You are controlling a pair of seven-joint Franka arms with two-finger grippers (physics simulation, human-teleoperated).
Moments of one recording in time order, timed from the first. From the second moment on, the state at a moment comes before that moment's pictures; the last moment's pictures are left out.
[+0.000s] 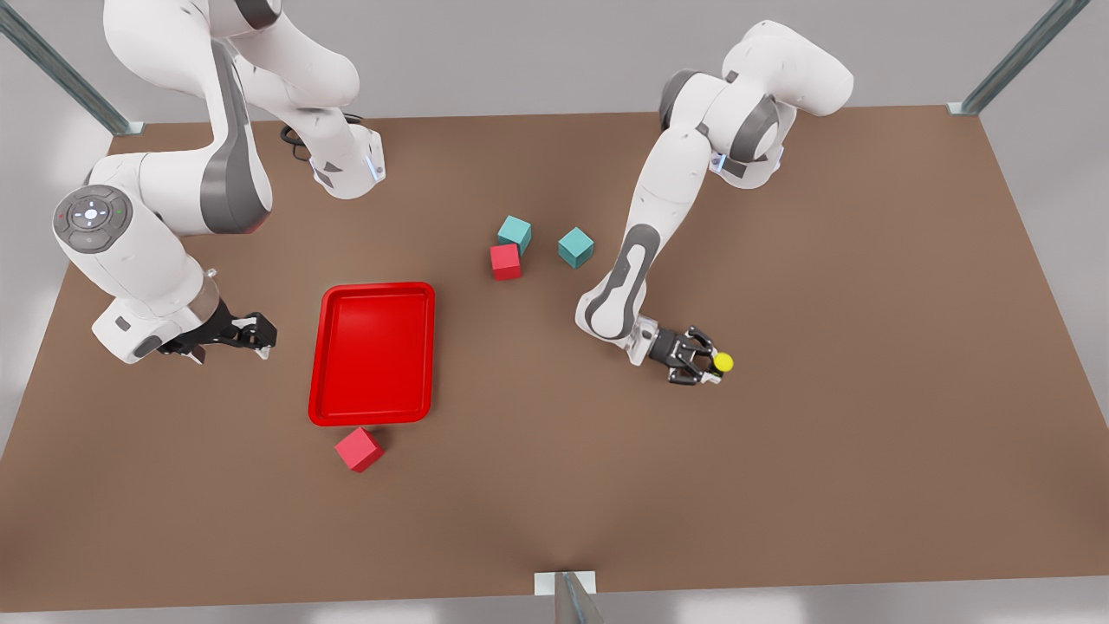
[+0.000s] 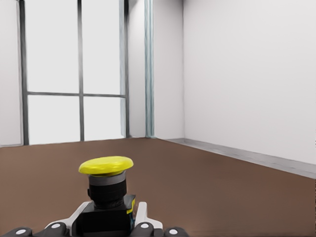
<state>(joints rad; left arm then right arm) -0.85 1.00 0.14 -1.65 1.24 1.56 -2.62 -0.05 0.19 0.18 -1.48 -0.15 1.75 0.06</state>
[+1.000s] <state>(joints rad) -0.36 0.22 0.19 -1.15 0.07 1.21 -1.56 -0.05 0.20 0.19 -1.43 -0.10 1.75 0.06</state>
